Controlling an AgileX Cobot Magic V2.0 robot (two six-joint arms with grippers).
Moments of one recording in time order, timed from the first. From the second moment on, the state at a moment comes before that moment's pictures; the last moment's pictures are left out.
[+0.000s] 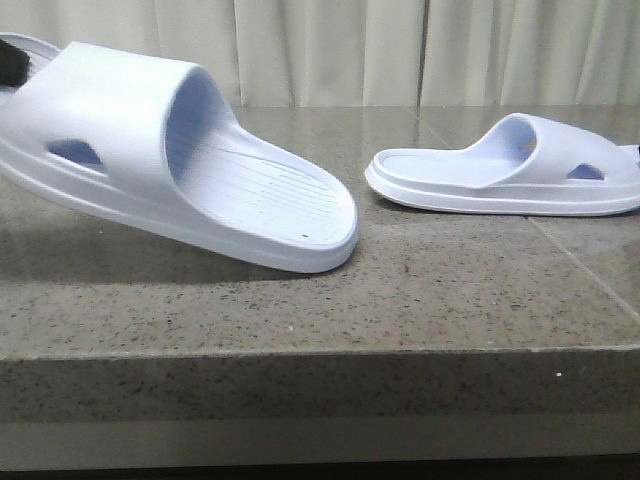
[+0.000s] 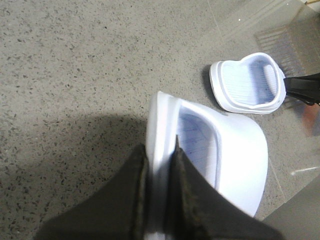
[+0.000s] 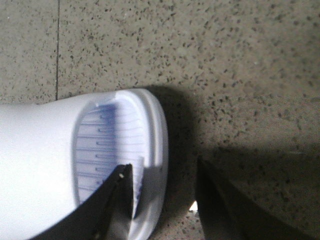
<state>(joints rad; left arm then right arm) 0.12 1.20 -0.77 -1.19 0.94 0.84 -0.39 1.71 -1.12 0.95 0.90 -0.72</state>
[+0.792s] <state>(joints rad) 0.11 1.20 -0.77 -1.21 0.94 0.84 -0.39 1.76 -1.13 1.13 1.02 -0.89</state>
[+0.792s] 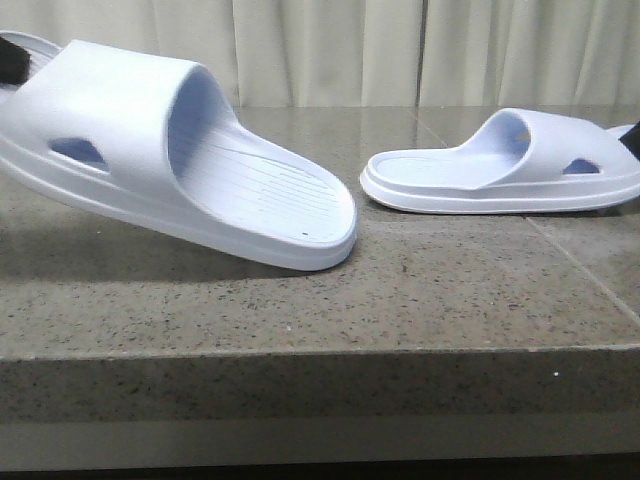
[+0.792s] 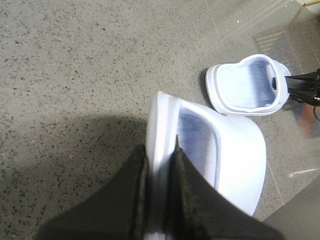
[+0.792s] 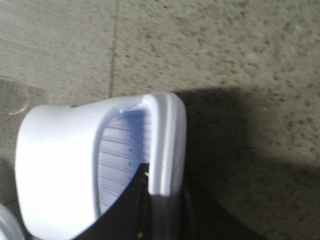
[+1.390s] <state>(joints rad) -0.22 1.21 -0.76 -1.37 0.59 0.84 -0.52 1.20 -1.00 1.19 1.18 -0.79</state>
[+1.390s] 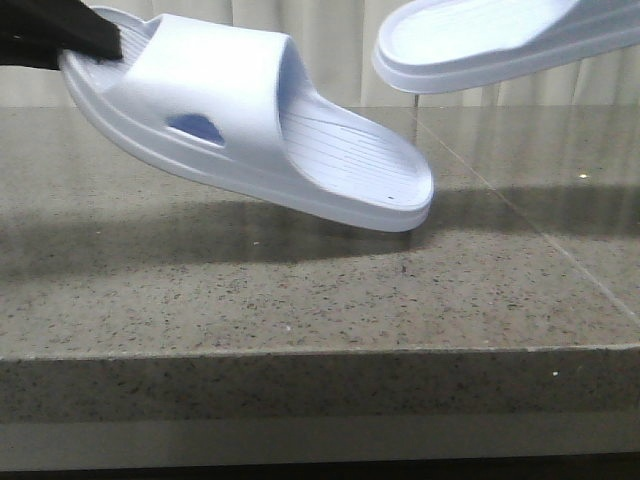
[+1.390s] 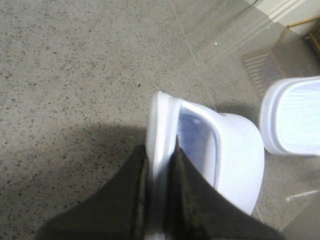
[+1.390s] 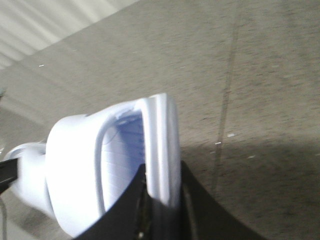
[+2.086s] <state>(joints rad) -0.24 1.46 -0.74 -1.40 0.55 0.83 -0.36 1.19 -0.79 1.19 0.96 -0.79</state>
